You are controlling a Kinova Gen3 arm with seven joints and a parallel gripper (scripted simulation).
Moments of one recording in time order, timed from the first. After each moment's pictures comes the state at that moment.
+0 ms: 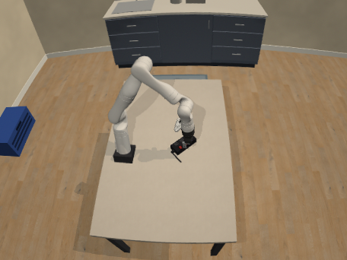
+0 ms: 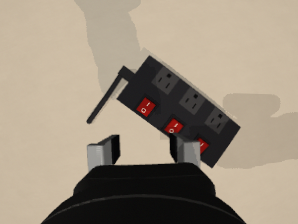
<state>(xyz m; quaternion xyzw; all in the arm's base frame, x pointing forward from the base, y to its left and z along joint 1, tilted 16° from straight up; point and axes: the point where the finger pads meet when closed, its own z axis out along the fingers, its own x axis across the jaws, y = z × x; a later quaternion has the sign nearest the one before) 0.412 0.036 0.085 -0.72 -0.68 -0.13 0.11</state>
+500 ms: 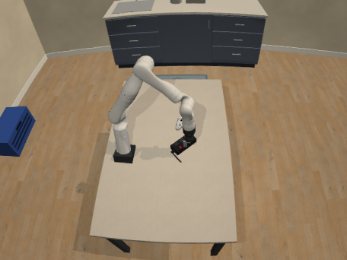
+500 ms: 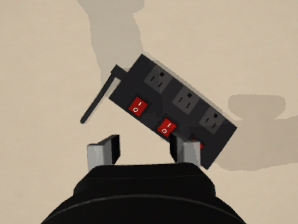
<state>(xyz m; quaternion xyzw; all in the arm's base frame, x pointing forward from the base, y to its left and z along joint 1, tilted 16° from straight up) 0.414 0.048 0.084 -0.72 -0.68 -0.11 0.10</state>
